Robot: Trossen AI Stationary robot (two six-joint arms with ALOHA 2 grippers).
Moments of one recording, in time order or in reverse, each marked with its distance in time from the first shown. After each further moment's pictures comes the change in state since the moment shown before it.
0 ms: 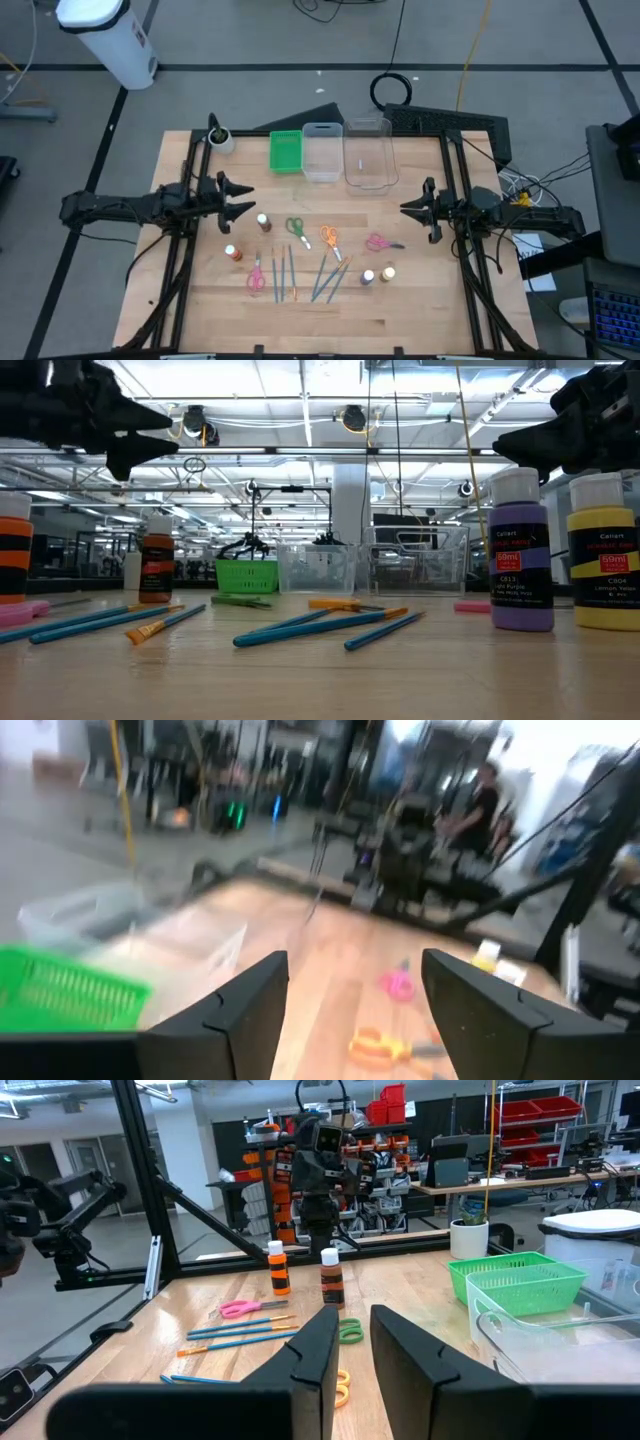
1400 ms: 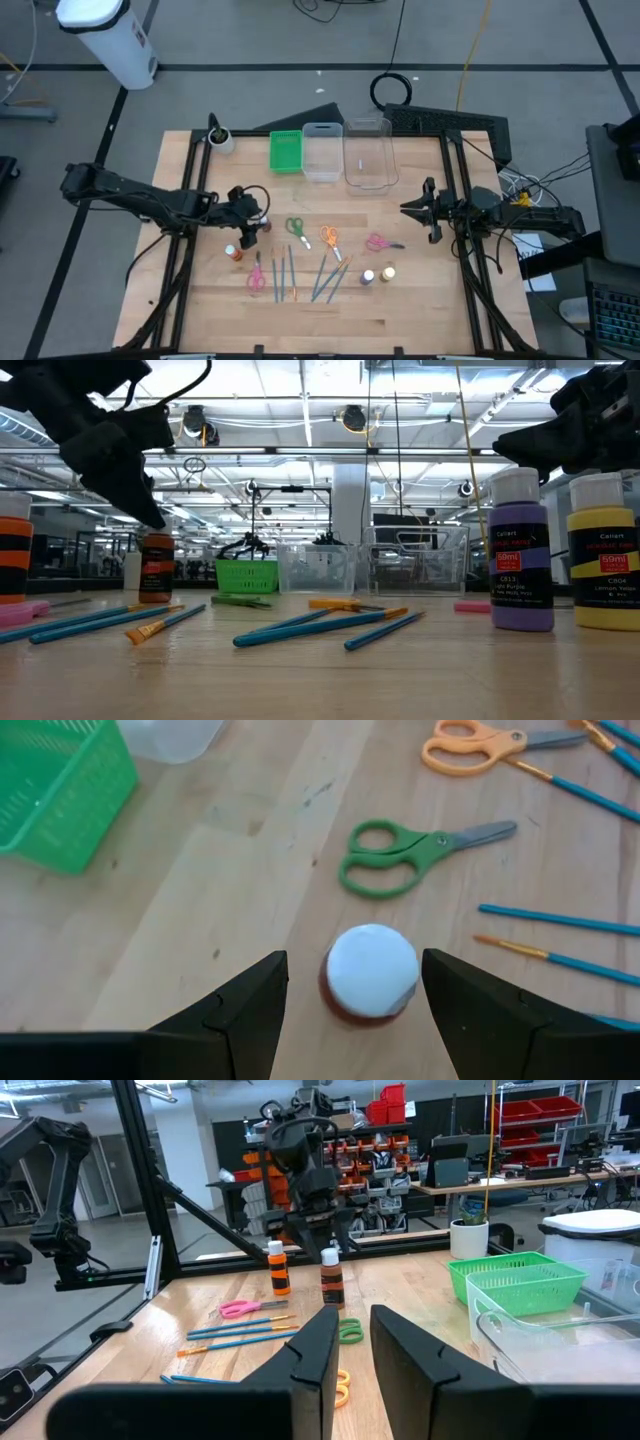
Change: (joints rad) left arm -0.138 0.674 0.333 -0.505 -0.101 -0.120; right arm 0.000 0.000 0.000 0.000 0.000 0.000
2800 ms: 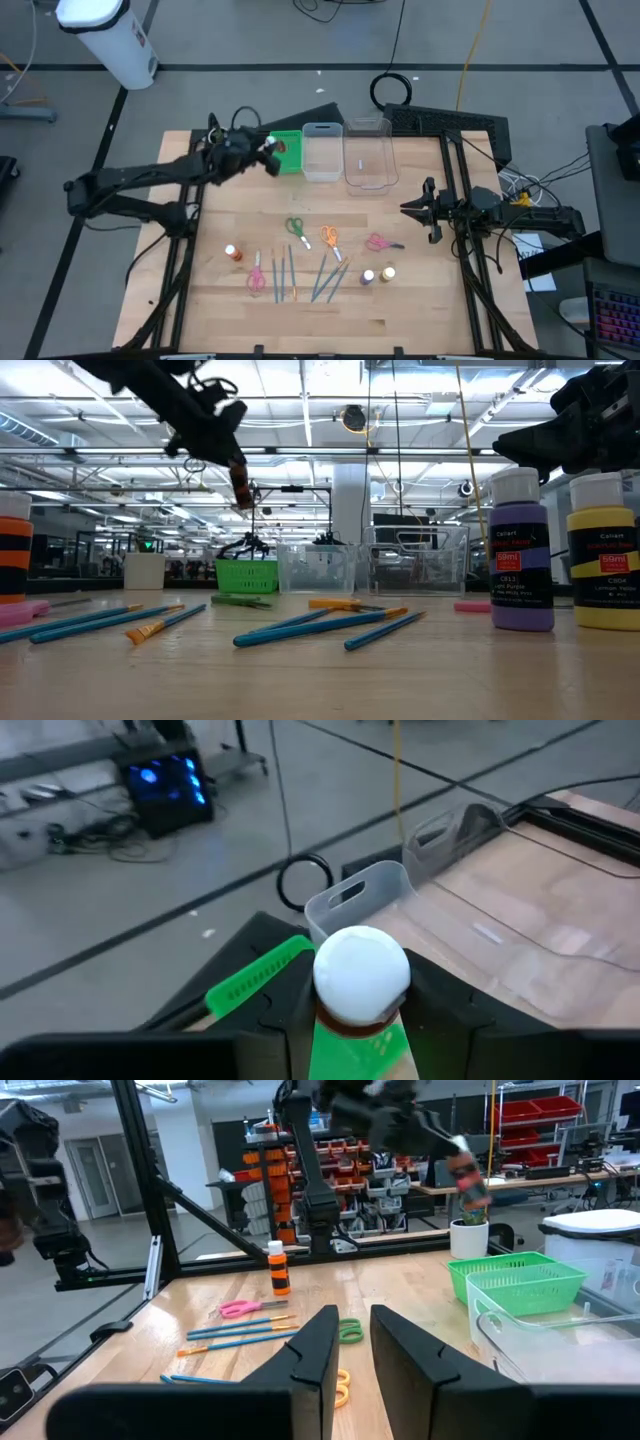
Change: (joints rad) left arm 0.512 0.143 0.314 0.267 -0.161 0.136; right arm 0.000 0.000 0.000 0.000 0.000 0.000
